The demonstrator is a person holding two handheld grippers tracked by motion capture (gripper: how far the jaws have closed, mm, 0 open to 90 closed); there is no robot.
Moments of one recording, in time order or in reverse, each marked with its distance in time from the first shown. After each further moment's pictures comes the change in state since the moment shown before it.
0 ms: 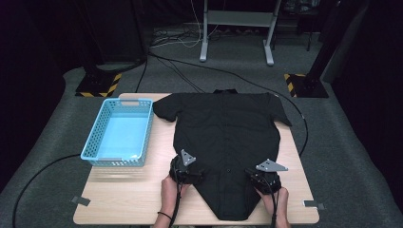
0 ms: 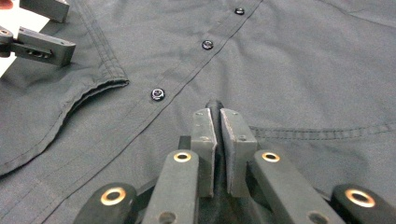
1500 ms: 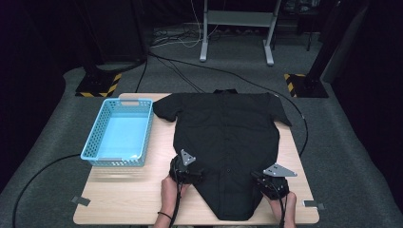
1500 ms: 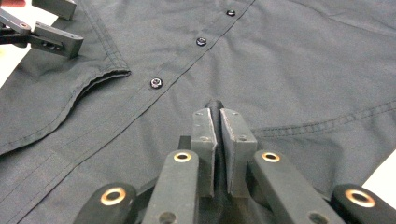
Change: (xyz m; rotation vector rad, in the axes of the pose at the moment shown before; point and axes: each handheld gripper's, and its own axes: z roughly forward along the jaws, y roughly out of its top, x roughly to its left) left arm 0.000 0.000 0.000 -0.001 0.006 -0.003; right arm -0.004 -0.007 -0.025 -0.016 -0.010 -0.015
